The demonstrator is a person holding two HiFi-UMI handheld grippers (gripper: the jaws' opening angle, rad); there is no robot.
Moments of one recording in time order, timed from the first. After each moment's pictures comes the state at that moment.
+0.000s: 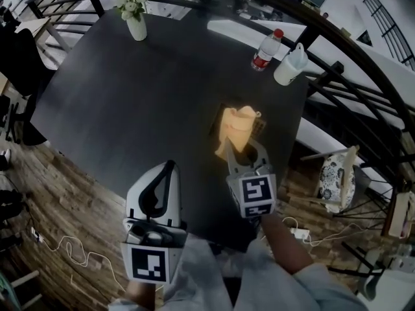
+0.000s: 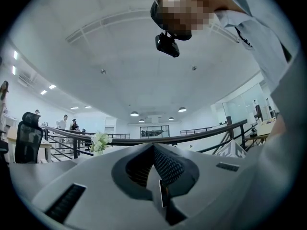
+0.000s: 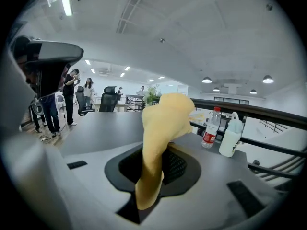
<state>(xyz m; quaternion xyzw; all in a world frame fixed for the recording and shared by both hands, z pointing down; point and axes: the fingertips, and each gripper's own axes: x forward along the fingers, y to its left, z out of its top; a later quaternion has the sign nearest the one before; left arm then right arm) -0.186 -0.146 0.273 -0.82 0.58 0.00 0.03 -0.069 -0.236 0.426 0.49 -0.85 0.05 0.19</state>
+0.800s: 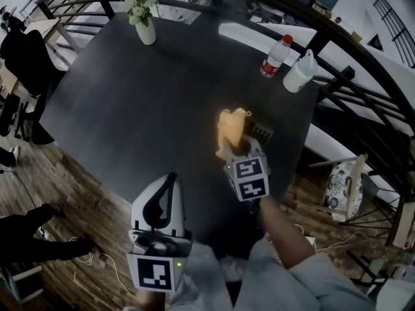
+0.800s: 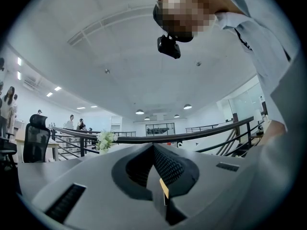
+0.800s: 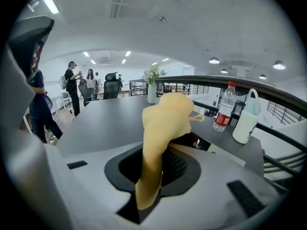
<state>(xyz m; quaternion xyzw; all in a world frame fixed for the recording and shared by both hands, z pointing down) -0.188 -0.142 0.276 -0.80 0.61 -0.01 0.02 -0.087 -0.271 0.491 0.44 -0.85 0.13 0.27</state>
